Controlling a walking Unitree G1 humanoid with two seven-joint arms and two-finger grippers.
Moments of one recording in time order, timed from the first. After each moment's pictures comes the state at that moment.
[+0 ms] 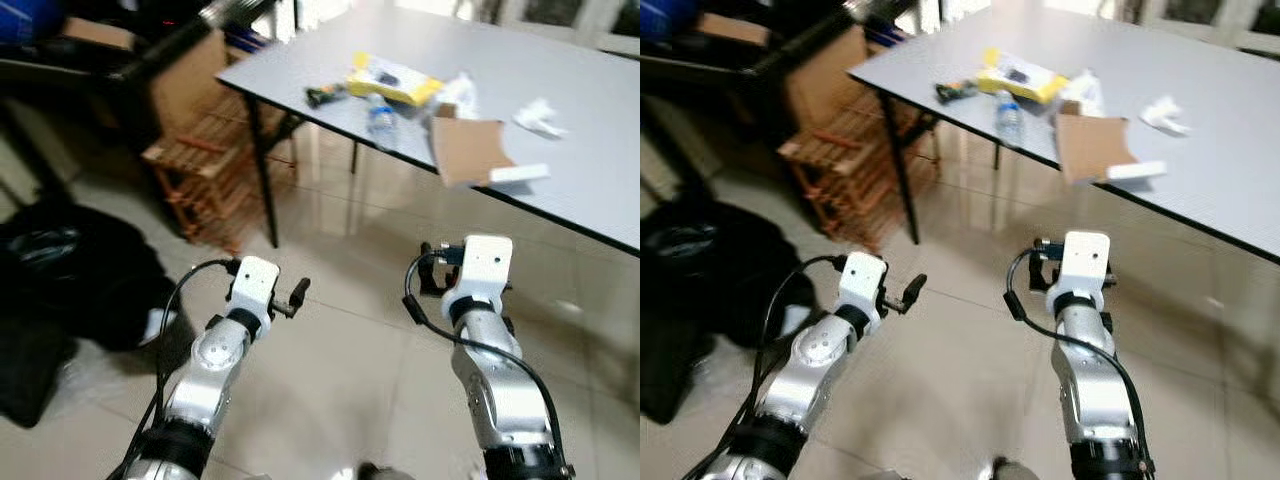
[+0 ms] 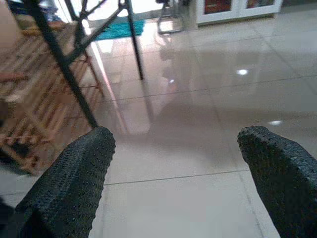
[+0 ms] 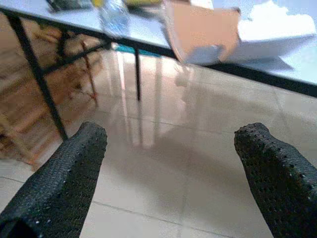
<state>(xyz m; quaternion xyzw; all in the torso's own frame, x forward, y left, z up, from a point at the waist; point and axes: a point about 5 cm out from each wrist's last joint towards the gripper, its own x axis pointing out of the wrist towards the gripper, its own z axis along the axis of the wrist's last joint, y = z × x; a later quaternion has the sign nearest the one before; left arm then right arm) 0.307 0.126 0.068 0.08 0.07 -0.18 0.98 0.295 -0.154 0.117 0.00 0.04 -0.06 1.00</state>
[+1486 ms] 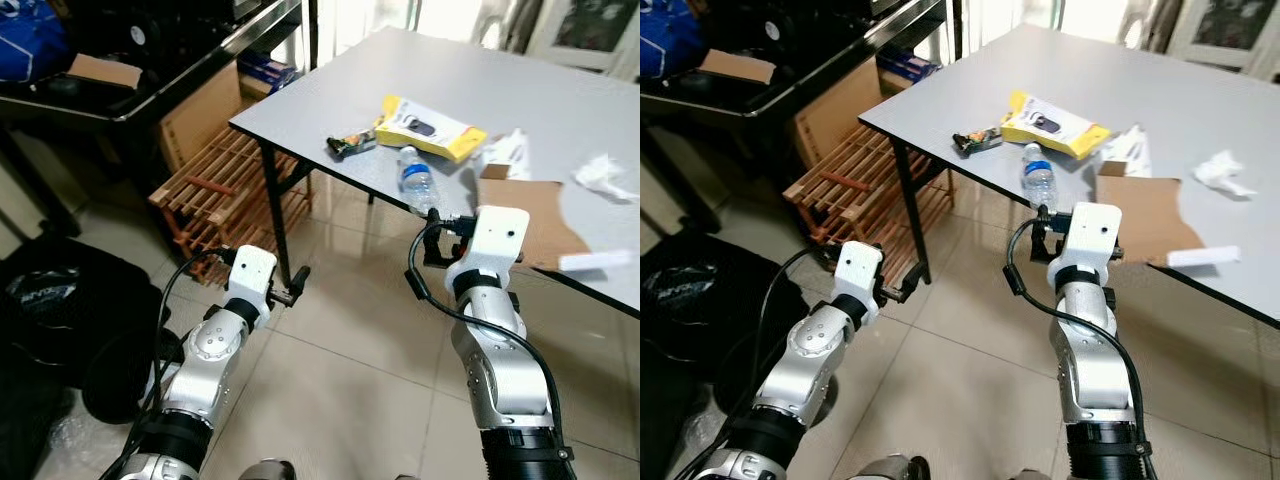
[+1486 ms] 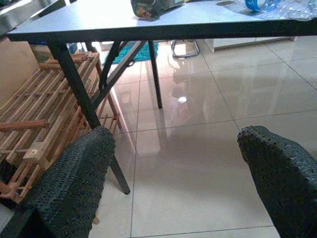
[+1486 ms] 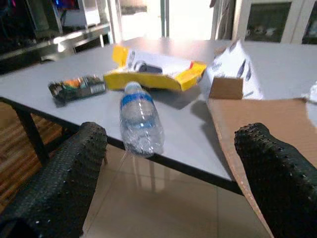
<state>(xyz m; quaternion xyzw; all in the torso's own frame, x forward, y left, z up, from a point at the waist) 0.313 0.128 0.081 0.07 0.04 -0.18 0.98 0.303 -0.148 0.154 0.01 -0.03 -0.07 1.00</state>
